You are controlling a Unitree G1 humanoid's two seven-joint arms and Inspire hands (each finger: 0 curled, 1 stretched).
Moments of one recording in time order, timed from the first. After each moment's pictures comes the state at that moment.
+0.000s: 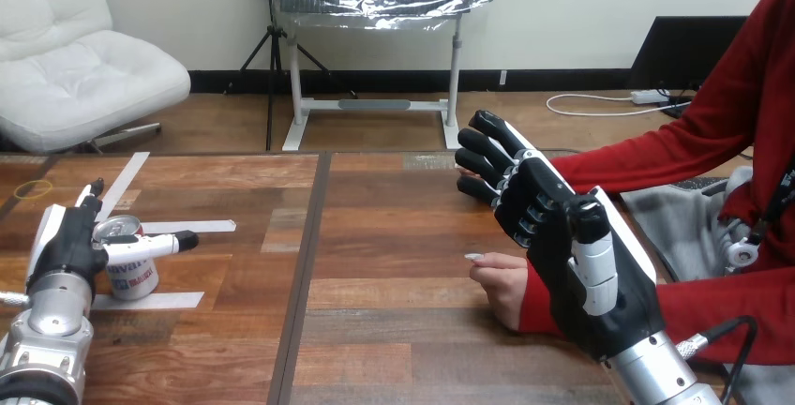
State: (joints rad) left arm -0.63 0.50 0.09 1.27 0.17 -0.17 0.05; right arm 0.08 -0.12 0.00 0.03 0.28 -0.39 0.54
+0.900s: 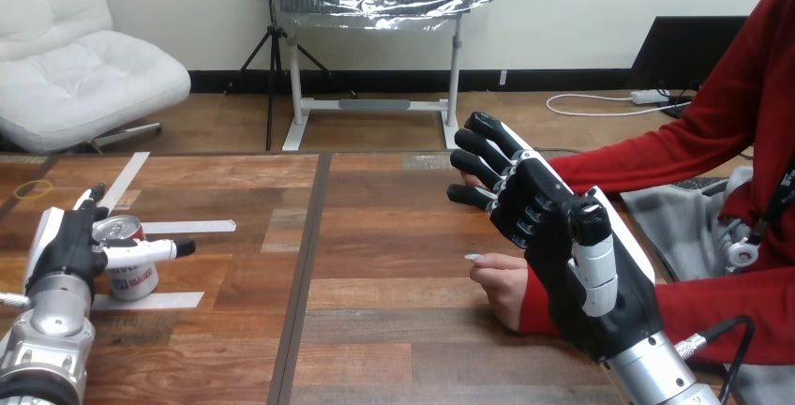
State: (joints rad) left arm -0.63 0.50 0.06 1.28 0.19 -0.15 0.08; right arm 0.08 -0.12 0.00 0.03 0.28 -0.39 0.55
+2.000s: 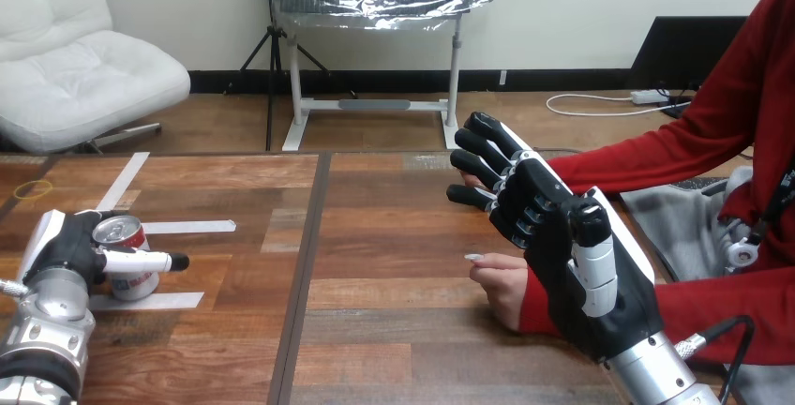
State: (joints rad) left arm -0.69 0.51 0.00 1.28 0.25 0.00 0.07; right arm 0.08 -0.12 0.00 0.03 0.28 -0.39 0.55
